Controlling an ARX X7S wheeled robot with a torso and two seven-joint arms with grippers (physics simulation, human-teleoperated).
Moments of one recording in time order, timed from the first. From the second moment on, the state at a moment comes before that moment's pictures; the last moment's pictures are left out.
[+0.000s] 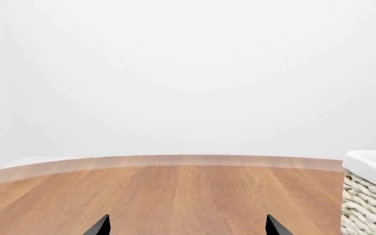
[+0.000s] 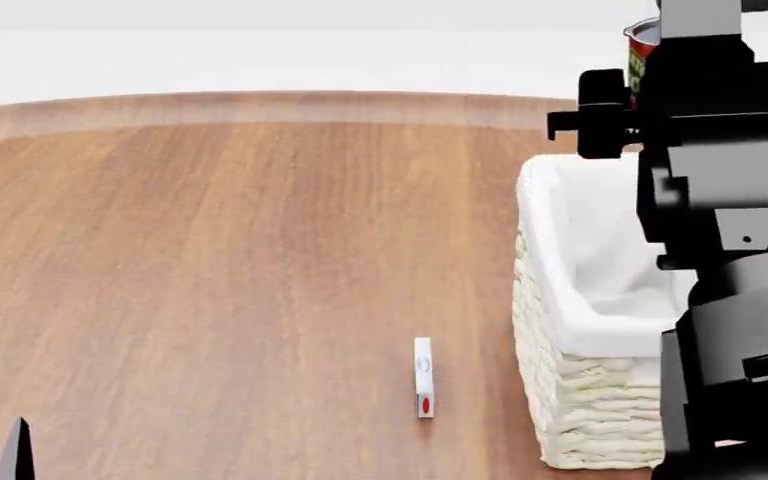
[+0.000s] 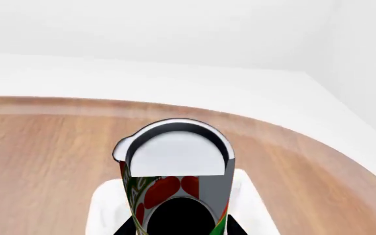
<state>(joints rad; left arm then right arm) 0.19 -0.63 0.23 0.71 -0.48 -0.13 -0.58 1.59 0.22 -0.63 1.29 0.53 0.57 0.09</state>
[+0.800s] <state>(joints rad) 0.19 -0.64 0.24 0.70 -0.47 -0.13 -0.59 1.53 0.20 -0.06 1.31 0.05 0.73 0.03</state>
